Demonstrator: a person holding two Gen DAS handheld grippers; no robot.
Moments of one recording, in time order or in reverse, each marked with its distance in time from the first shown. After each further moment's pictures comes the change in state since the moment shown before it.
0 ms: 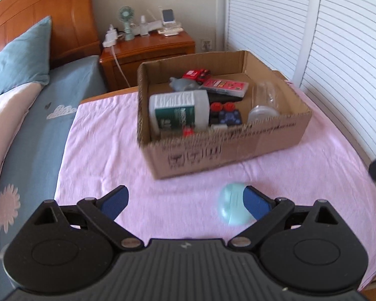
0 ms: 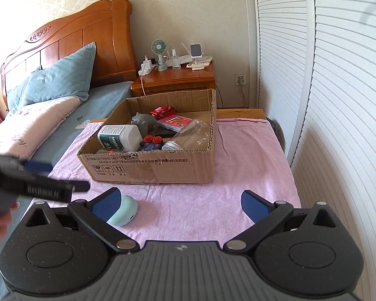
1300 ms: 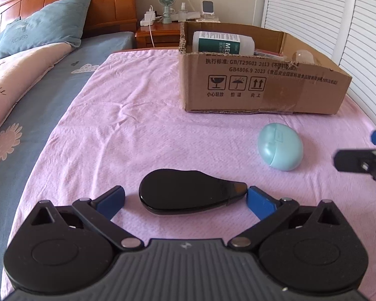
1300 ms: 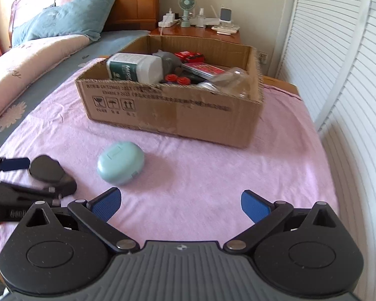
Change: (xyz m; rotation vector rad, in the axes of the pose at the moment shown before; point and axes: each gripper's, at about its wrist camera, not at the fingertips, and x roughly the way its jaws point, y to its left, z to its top) left arm 0.035 0.020 -0.091 -0.176 -0.016 0.064; right arm 0.095 0.052 -0.031 -0.212 0.177 -0.015
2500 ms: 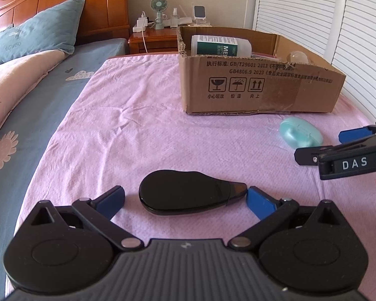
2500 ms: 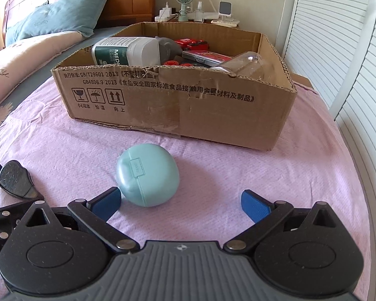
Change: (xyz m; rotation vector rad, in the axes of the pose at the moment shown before) left arm -0.002 0.010 -0.004 0.036 -0.036 -0.036; right arm 0.050 -0.001 -0.005 0.013 0.005 -0.030
